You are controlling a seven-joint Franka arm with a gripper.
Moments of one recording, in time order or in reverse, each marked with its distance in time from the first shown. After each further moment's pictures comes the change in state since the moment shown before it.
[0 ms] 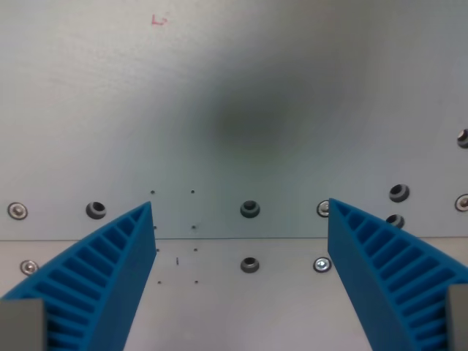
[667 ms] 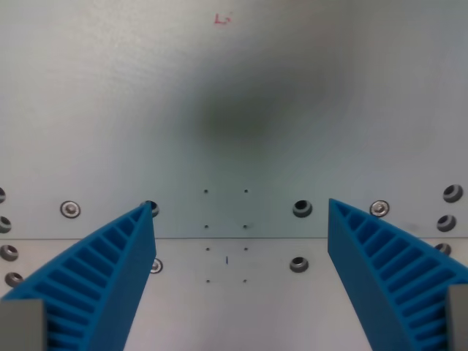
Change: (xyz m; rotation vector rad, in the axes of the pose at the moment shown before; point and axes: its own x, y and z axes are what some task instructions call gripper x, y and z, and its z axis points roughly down) arm 0.002 -0.049 0.001 0.001 -0.006 -0.006
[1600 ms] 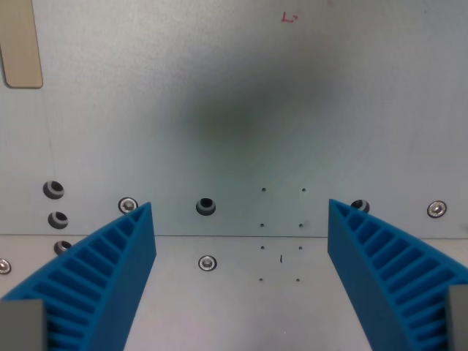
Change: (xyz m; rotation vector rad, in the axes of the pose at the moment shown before) arm 0.001 -0.060 0.000 0.004 0.001 -0.014
